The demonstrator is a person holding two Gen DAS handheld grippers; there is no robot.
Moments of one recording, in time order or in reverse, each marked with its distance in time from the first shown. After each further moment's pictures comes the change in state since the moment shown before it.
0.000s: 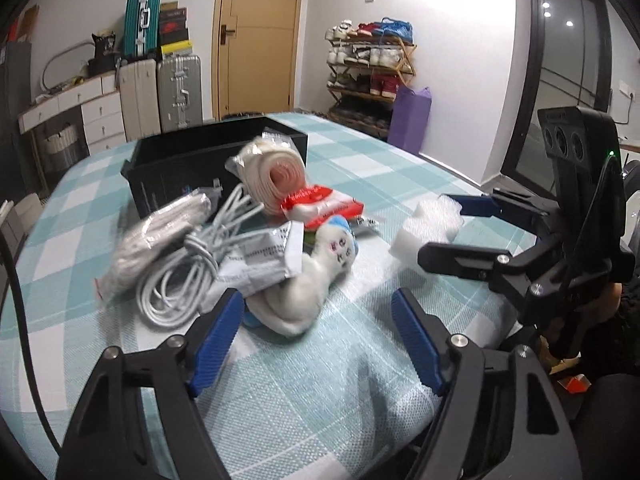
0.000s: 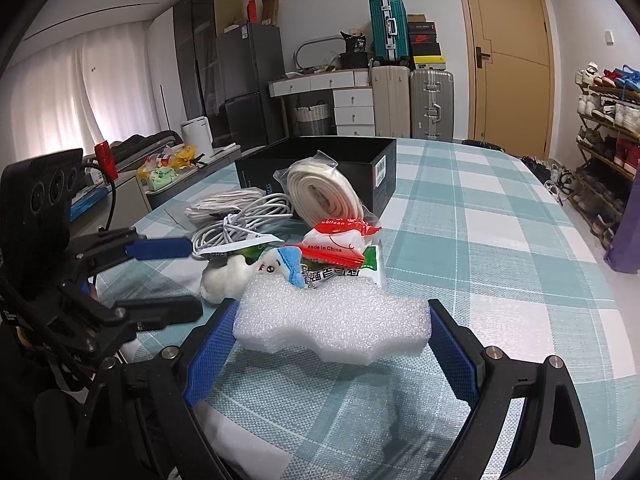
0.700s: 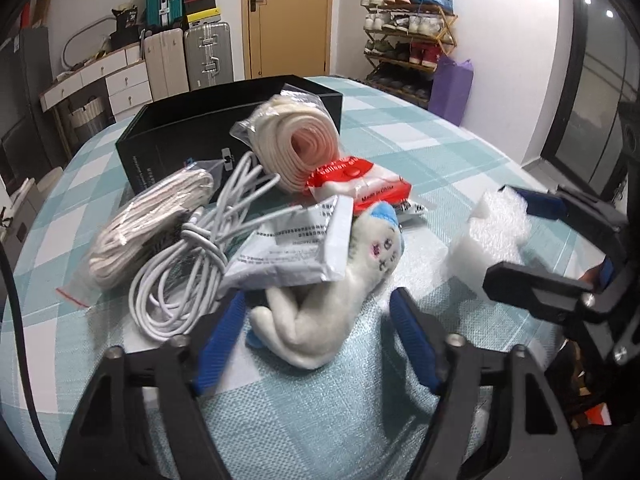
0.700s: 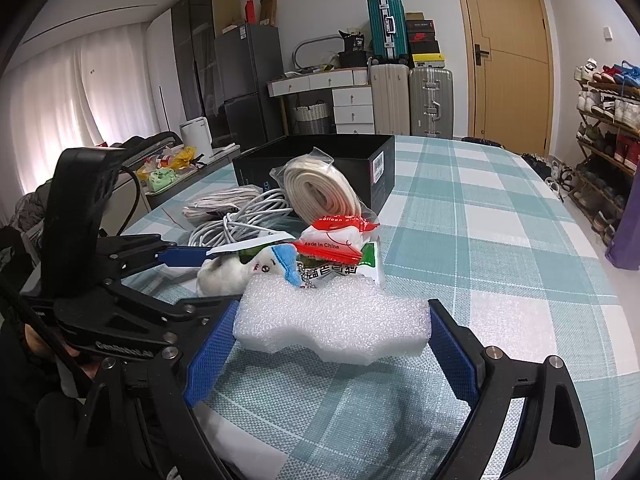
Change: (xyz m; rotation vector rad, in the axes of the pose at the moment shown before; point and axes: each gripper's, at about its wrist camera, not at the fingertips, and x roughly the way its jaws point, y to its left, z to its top) left arm 0.050 -0.003 0.011 -0.029 0.122 0.145; right arm 0.002 -0.002 -0.001 0.009 0.003 0.005
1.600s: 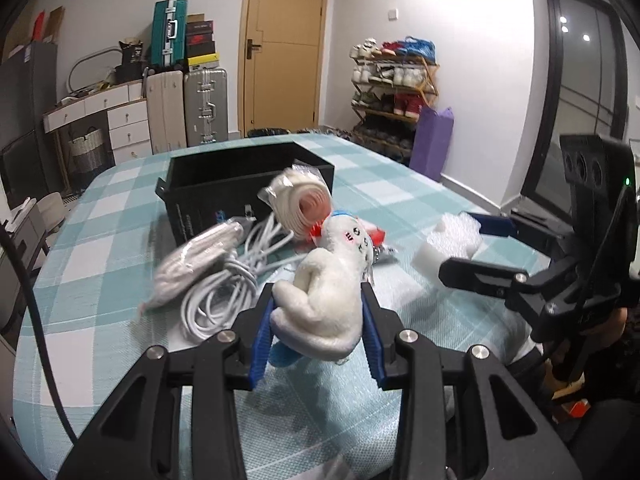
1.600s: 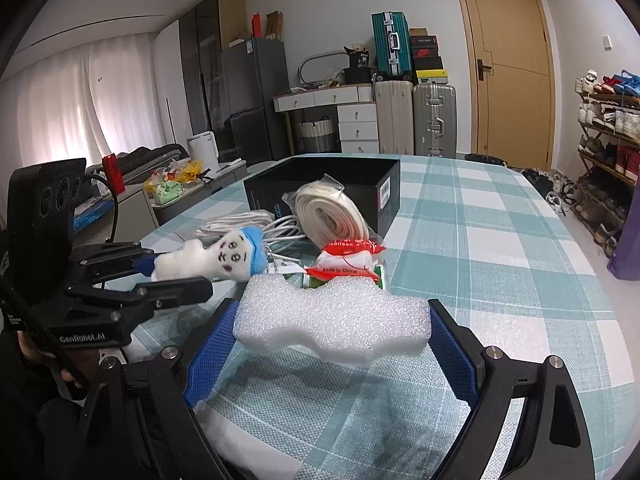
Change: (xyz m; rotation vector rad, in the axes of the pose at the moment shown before) left arm -0.073 0.022 -0.010 -0.021 -0.209 -0.062; right arm -0.012 0.007 0.010 -0.011 -0.066 0.014
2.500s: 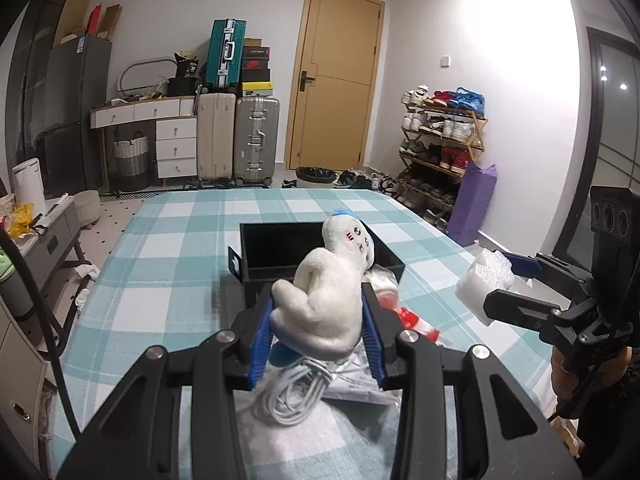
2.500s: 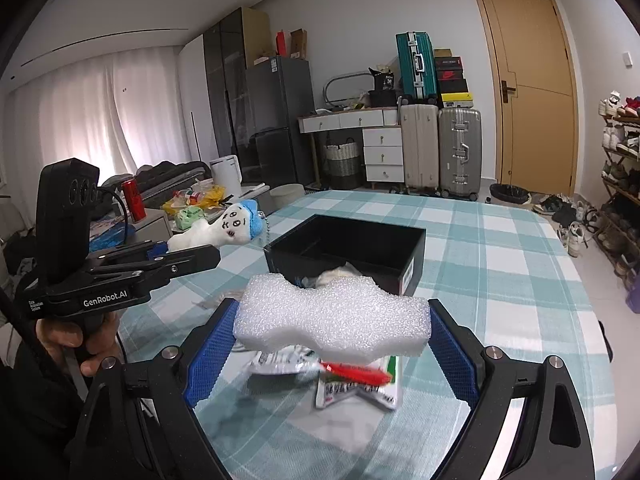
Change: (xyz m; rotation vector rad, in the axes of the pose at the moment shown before) left arm -0.013 0.051 0.061 -0.131 -0.128 0.130; right arm 0.004 -0.002 0.075 -0.032 -0.072 0.093
